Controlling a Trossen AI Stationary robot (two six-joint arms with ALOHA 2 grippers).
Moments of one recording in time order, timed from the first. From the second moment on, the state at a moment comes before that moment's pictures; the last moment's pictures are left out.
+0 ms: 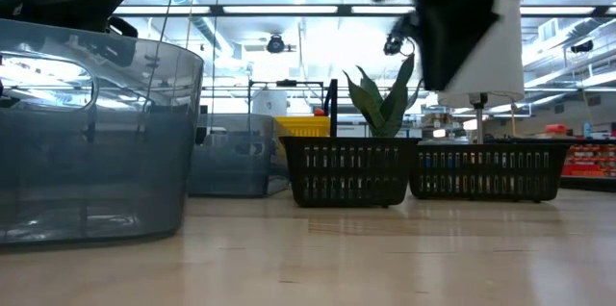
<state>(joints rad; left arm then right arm) -0.24 0.31 0.01 0.39 0.02 -0.20 0.27 1.74 1.41 -1.11 0.23 0.21</state>
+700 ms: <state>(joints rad) -0.24 0.31 0.01 0.39 0.02 -0.20 0.47 1.64 1.02 -1.20 0.30 -0.24</state>
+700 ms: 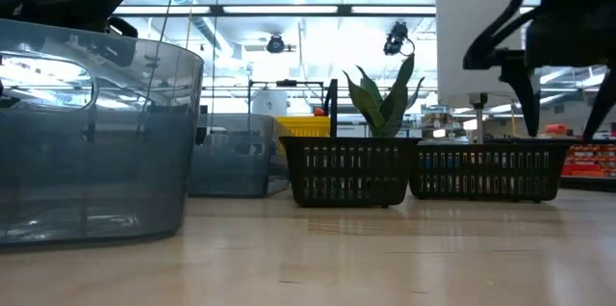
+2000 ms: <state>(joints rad) -0.24 0.31 0.01 0.39 0.02 -0.20 0.65 1.63 1.58 -1.31 0.06 0.60</state>
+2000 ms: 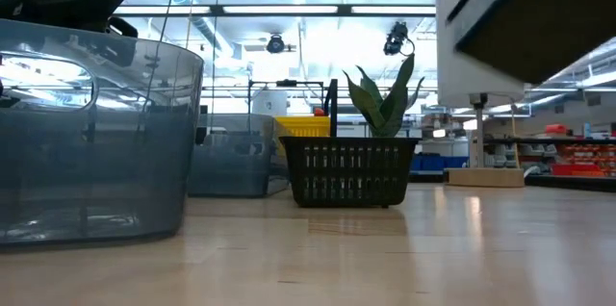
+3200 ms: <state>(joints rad) -0.24 0.31 0.01 0.39 0.02 -0.20 0.87 1.91 1.70 -1.26 -0.28 1.20</state>
